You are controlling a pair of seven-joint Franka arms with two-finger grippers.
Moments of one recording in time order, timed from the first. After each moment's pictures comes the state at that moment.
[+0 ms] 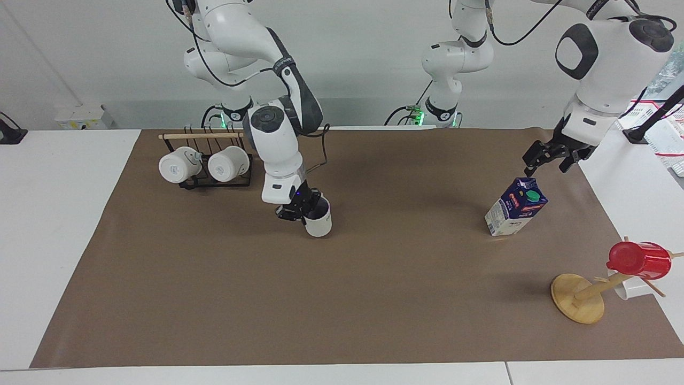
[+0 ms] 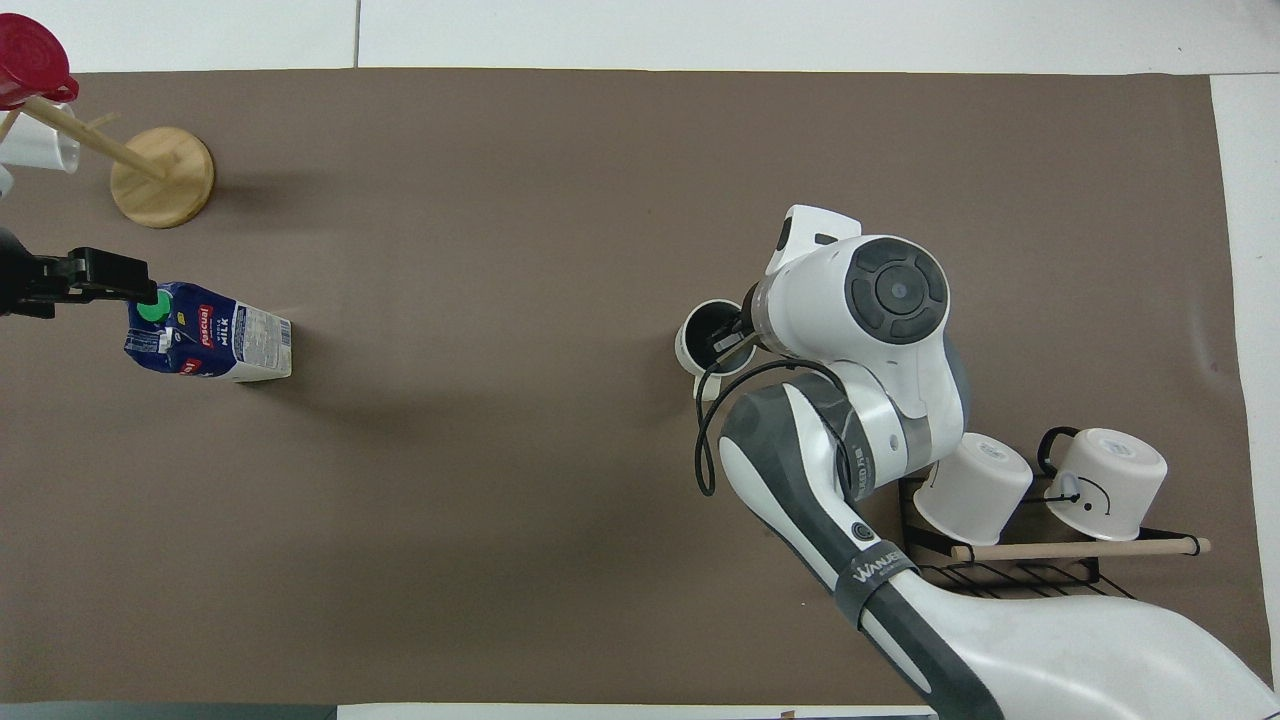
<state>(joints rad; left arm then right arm) 0.05 -0.01 -0.03 -1.82 0.00 1.85 -0.02 0.51 0.24 -0.06 -1.98 0.13 2.39 -0.20</state>
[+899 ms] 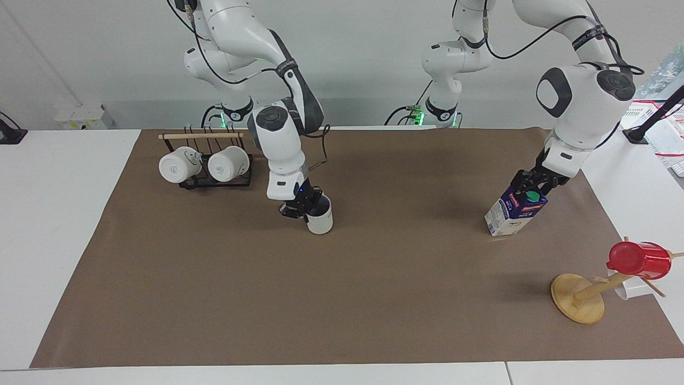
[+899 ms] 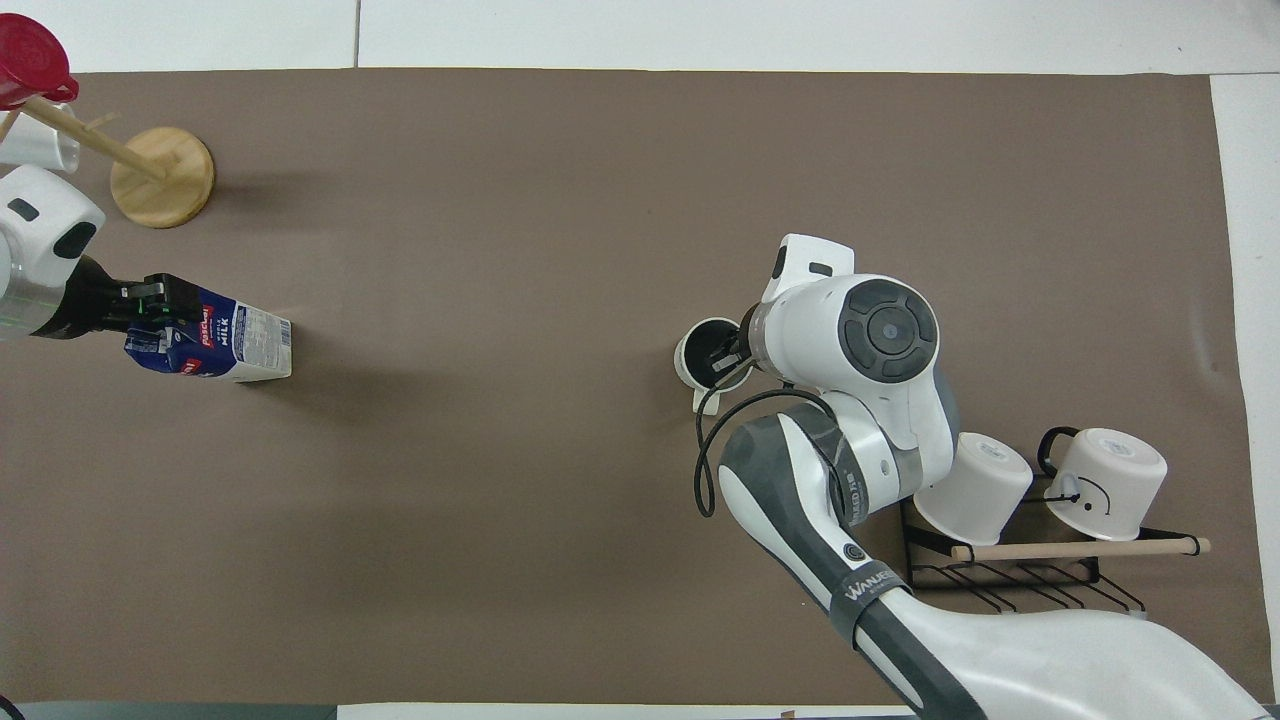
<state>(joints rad) 0.06 0.02 -0.03 -1.96 0.00 2.03 -0.04 0.52 0.23 -0.07 -2.06 0.13 2.48 -0.20</state>
